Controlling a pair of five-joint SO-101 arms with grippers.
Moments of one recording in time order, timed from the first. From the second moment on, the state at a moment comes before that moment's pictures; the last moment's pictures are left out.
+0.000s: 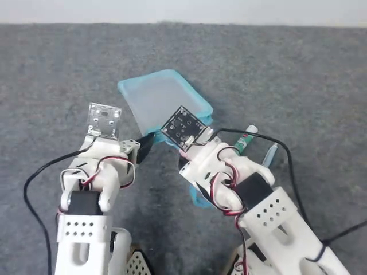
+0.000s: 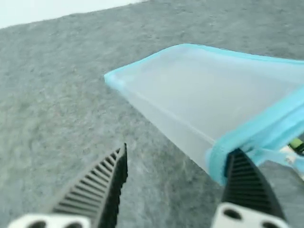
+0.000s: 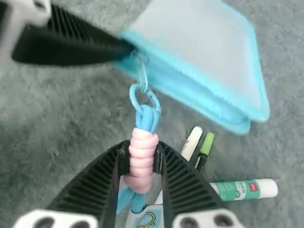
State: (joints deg) left arm -5.6 -67.9 70.2 48.3 -4.3; right arm -40.0 -49.7 47.3 58.5 14.1
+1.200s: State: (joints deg) left arm -3.6 -67.9 67.0 57.3 -4.7; right arm -37.5 -31.8 31.6 62.5 12.4
